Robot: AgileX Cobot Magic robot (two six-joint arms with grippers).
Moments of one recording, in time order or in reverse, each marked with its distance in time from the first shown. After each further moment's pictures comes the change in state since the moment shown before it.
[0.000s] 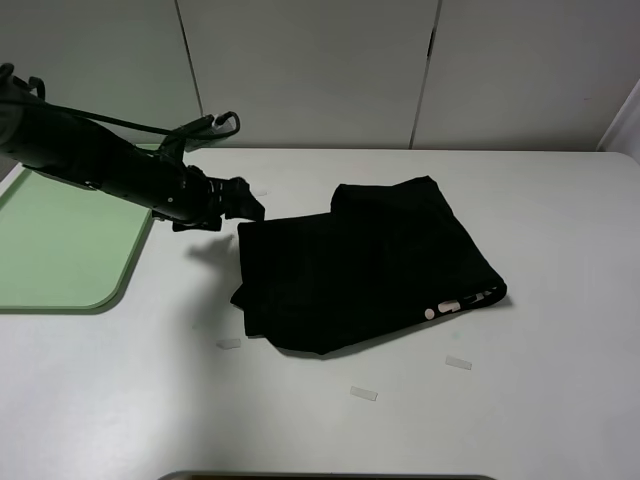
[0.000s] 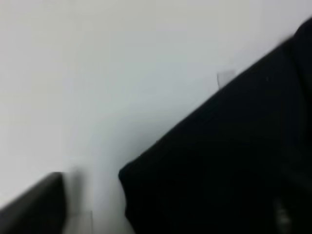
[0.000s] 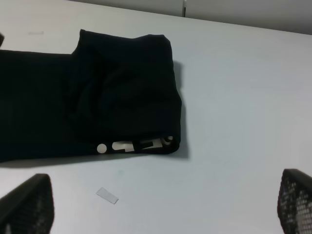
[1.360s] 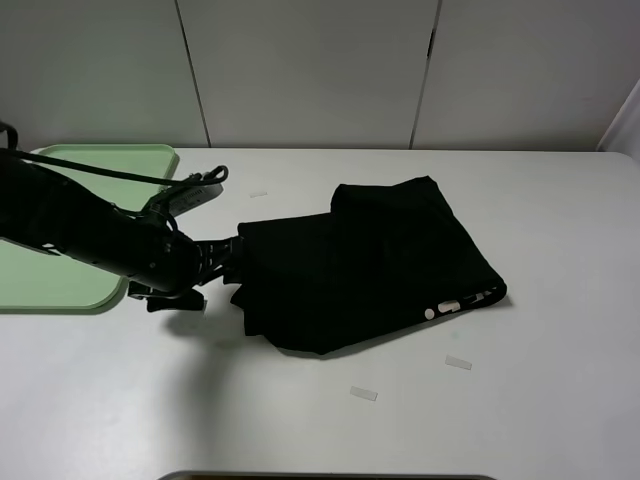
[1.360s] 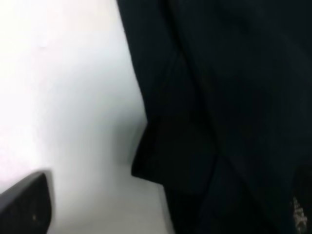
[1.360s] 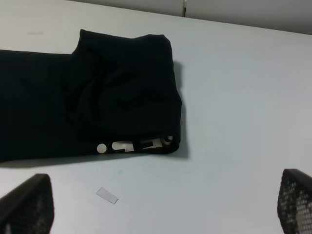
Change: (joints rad) left arm -0.116 -0.162 0.353 -0.090 -0.031 -0.161; right arm 0.000 0.000 0.000 0.000 0.000 0.000
